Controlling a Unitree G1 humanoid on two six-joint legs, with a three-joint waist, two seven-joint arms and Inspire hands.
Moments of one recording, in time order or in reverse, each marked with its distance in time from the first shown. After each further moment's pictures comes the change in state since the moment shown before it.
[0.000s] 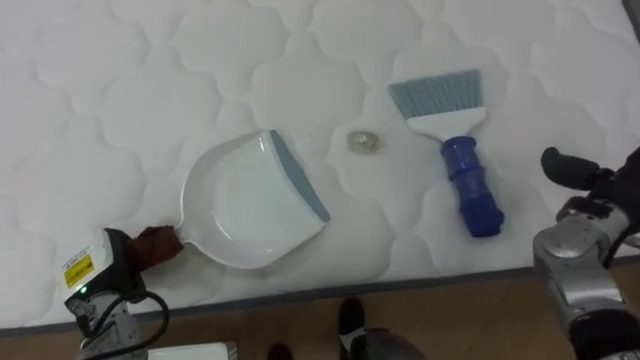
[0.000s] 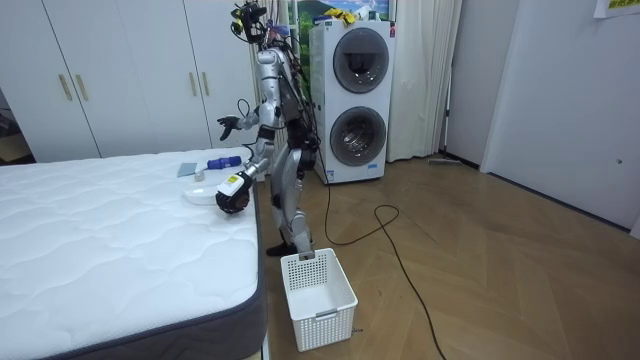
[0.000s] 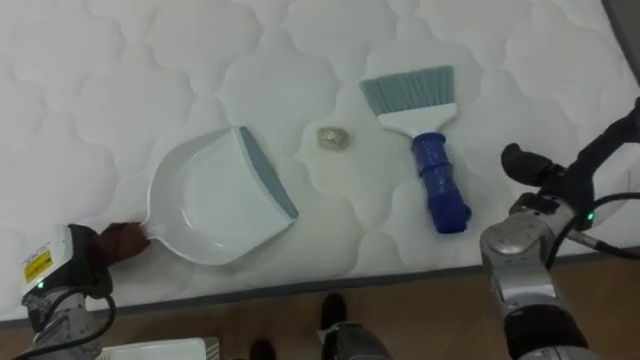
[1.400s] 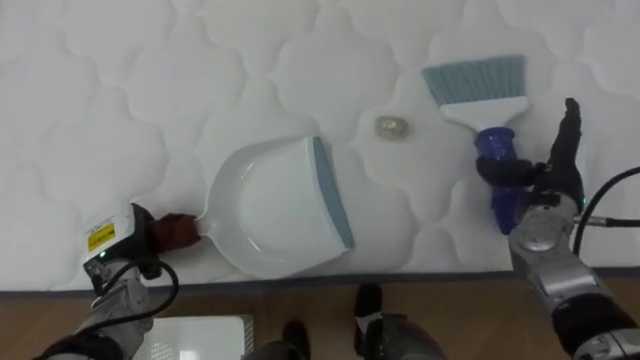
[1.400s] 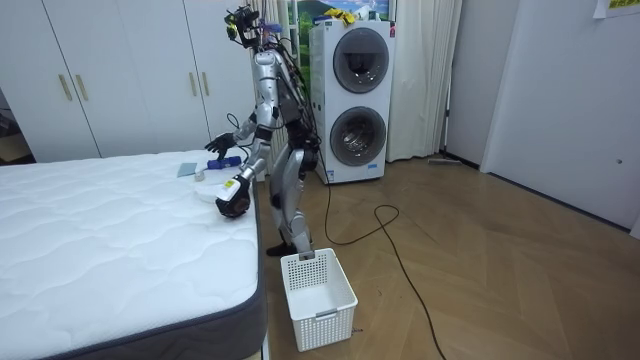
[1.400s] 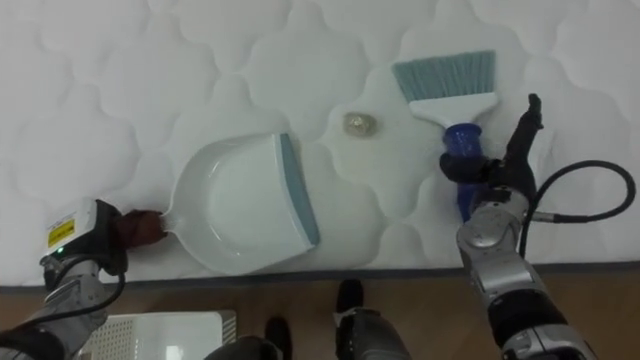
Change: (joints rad) left arm -0.090 0.013 -0.065 -0.051 0.044 0.065 -0.154; right arm -0.080 -0.003 0.138 0.146 0.113 0.001 0.267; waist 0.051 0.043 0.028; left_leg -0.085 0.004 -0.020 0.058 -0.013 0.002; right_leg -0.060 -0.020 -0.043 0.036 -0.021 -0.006
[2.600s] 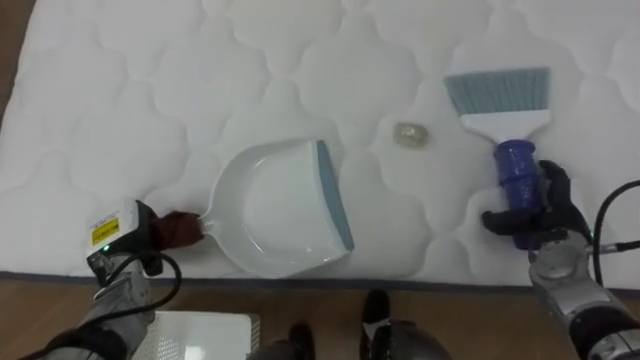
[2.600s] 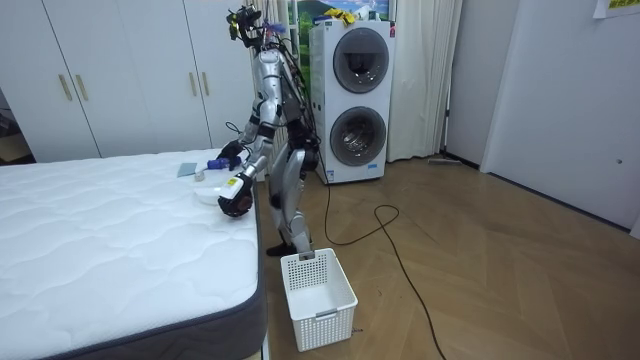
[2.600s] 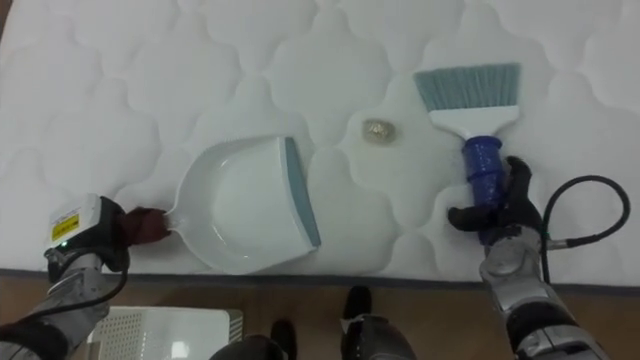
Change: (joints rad) left arm -0.021 -0.001 -0.018 -0.023 0.033 0.069 -0.039; right arm -0.033 -0.061 0.041 0.312 -0.101 0.031 0.156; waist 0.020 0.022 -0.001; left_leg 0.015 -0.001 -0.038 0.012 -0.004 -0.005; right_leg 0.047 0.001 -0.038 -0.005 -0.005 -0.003
